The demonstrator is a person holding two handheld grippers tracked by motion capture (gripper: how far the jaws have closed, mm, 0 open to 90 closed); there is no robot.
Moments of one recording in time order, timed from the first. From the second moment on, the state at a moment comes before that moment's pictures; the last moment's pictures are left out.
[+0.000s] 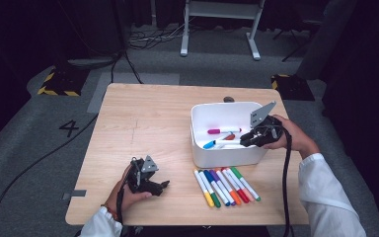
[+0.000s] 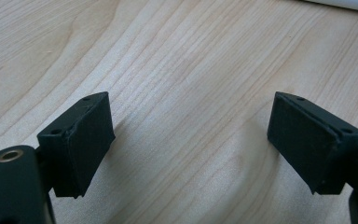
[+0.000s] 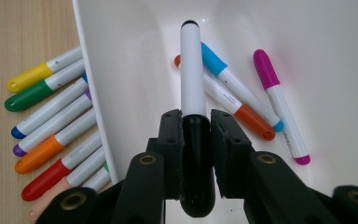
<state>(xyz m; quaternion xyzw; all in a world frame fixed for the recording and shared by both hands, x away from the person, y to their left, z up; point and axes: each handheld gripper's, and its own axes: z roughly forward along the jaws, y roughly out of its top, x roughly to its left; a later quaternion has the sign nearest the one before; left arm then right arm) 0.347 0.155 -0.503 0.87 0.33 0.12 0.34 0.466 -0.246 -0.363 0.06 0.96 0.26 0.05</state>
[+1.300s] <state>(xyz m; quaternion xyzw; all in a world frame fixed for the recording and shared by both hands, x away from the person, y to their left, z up) 0.347 0.154 -0.503 0.87 0.33 0.12 0.34 0.375 -0.333 -0.336 0.23 0.84 0.43 0.23</state>
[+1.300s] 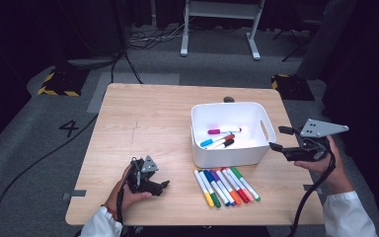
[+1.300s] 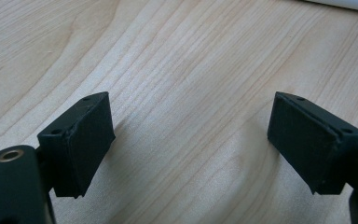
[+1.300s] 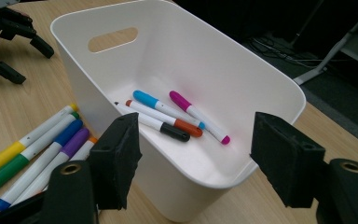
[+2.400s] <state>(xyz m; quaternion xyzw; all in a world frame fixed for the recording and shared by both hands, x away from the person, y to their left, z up) 0.347 0.154 -0.503 0.87 0.33 0.12 0.34 0.348 -0.287 -0.469 0.26 0.87 0.39 0.14</state>
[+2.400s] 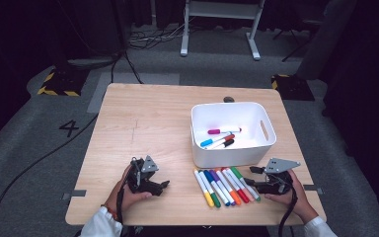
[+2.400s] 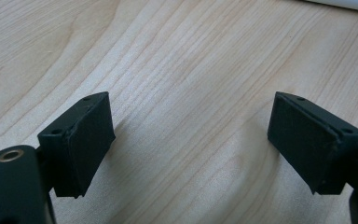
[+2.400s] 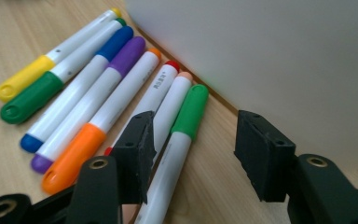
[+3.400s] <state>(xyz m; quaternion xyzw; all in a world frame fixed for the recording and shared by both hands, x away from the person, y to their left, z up) 0.347 0.154 -0.503 0.87 0.33 0.12 0.34 0.368 -0.287 -0.495 0.30 0.87 0.37 0.13</state>
